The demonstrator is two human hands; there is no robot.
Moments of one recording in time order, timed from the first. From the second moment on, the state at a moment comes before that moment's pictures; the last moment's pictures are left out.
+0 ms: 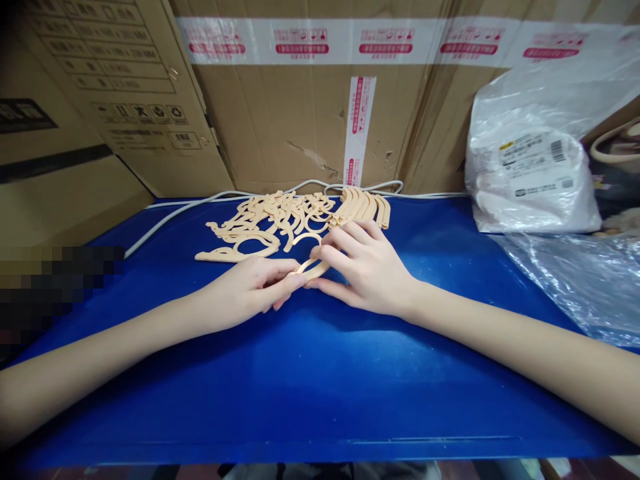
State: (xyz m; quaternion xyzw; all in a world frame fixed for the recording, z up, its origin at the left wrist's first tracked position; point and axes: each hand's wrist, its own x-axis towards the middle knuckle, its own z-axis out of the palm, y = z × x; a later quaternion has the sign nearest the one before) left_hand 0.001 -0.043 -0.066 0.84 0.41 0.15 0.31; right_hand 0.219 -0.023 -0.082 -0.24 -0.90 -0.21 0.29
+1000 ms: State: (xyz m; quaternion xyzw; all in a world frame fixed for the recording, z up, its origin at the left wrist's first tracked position) left_hand -0.002 -0.044 -0.068 0.90 0.39 0.10 0.15; right_hand 0.216 -0.025 -0.081 -0.27 -0.91 -0.26 0.18
